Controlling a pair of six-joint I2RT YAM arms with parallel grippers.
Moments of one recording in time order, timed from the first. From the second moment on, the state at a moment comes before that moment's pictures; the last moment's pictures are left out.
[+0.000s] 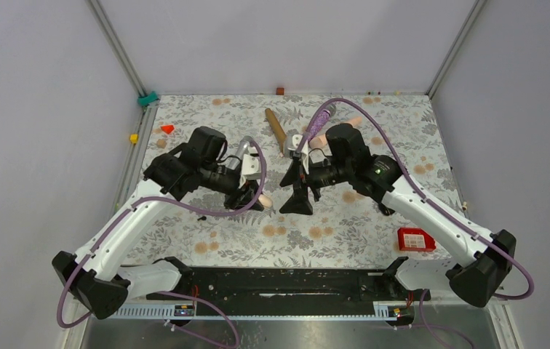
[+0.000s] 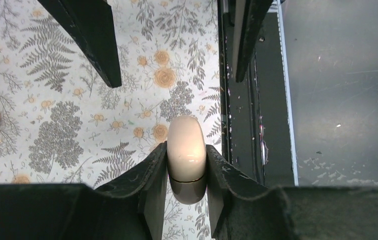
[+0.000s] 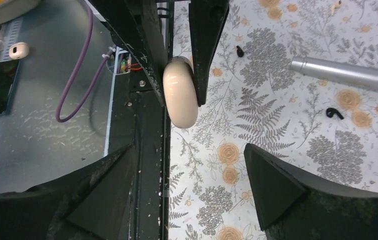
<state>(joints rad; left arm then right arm) -0.60 1.16 1.27 -0.95 0.87 0.59 0.74 1.25 1.21 -0.51 -0.81 -0.22</state>
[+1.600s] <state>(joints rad) -0.57 1.23 1.19 -0.82 1.01 0.44 0.74 1.33 1.09 -0.26 -0.90 -0.05</state>
